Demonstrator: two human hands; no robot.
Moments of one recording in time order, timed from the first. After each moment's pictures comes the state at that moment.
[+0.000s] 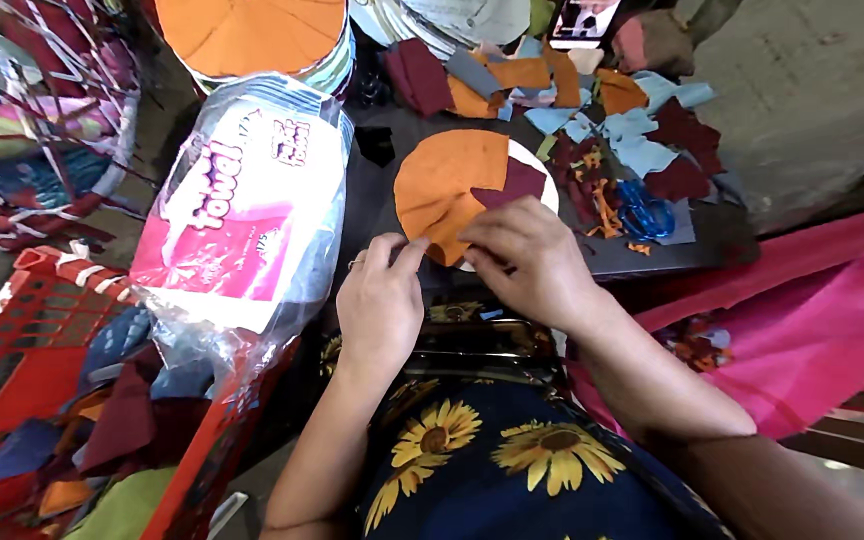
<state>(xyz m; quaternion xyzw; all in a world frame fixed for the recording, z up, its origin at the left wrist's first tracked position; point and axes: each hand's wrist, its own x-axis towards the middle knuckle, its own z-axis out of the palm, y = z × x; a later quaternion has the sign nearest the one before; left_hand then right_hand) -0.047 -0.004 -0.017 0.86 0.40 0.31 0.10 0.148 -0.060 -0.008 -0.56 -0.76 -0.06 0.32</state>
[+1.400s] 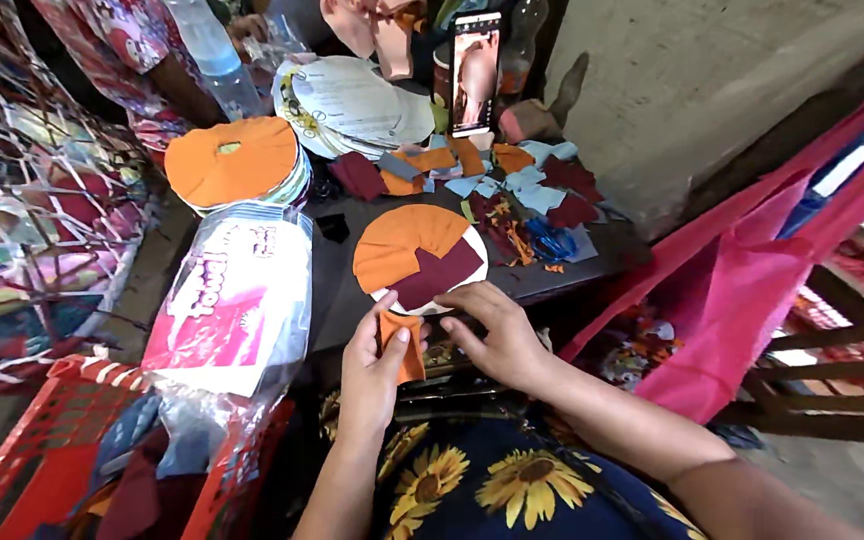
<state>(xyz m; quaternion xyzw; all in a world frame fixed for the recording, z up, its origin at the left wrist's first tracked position) -0.040 -0.042 -0.005 0.57 0.30 0.40 0.65 0.131 -0.110 -0.024 -0.60 -0.64 0.01 0.48</state>
